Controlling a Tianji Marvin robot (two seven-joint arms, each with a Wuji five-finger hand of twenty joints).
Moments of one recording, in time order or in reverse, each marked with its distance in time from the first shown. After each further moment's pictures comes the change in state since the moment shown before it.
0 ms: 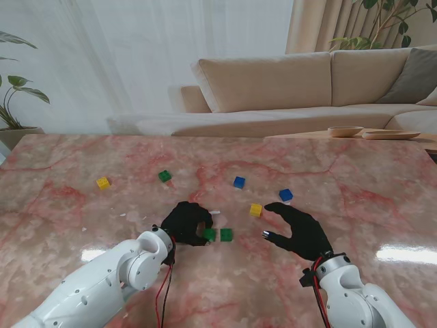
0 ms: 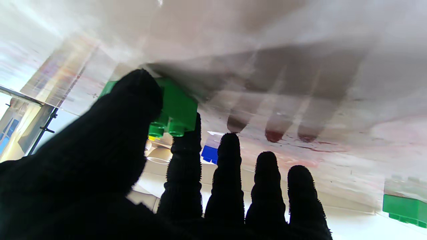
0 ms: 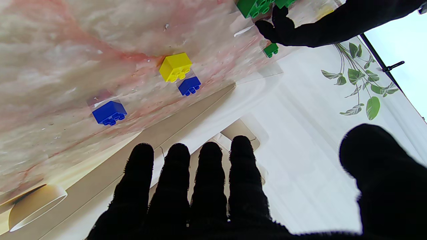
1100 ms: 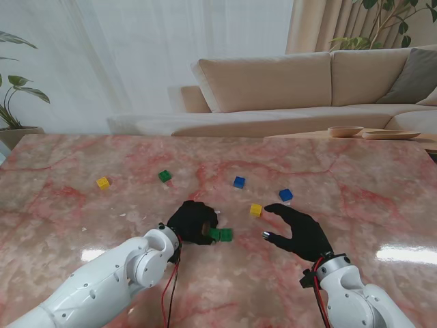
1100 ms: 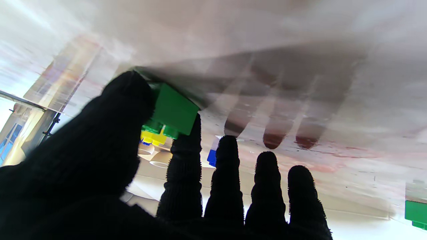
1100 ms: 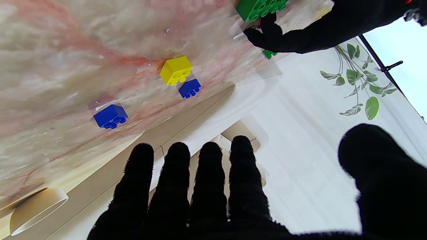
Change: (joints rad) left arm -0.058 -0.020 0.073 0.043 -0.027 0.020 0.013; right arm -0.002 0.000 0.004 0.005 0.010 -0.009 0.007; left_hand -0.044 0.011 -0.011 0.002 0.001 0.000 0.005 0.053 -0.021 -0.021 -0.019 0.004 0.000 0.000 0.000 0.001 0.000 0.001 0.000 -0.003; right_hand 0.000 0.000 0.010 0.000 0.000 0.000 0.000 0.000 0.000 0.000 0.000 0.000 0.009 0.000 0.007 0.000 0.001 0.000 0.000 0.000
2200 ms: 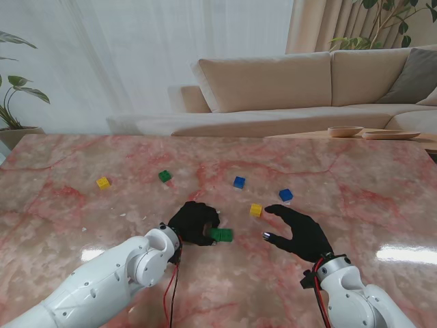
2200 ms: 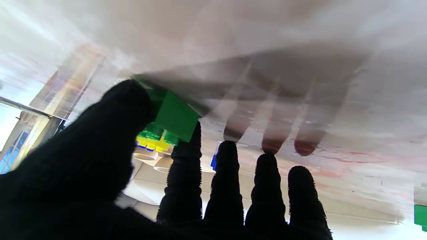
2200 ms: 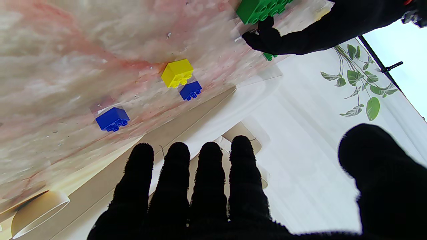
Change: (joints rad) left arm -0.011 0.002 0.012 0.007 0.008 -0.013 -0.016; right arm 0.000 0.001 0.002 0.007 0.006 -0.005 0.005; left_hand -0.091 0.015 0.069 0.031 -0.094 0.011 -0.003 0.110 -0.058 -0.003 -0.011 0.000 -0.015 0.000 -0.016 0.001 0.000 0.001 -0.010 0.000; right_hand 0.000 0.000 0.000 0.000 0.000 0.000 0.000 0.000 0.000 0.000 0.000 0.000 0.000 0.000 0.000 0.000 0.001 0.000 0.000 0.000
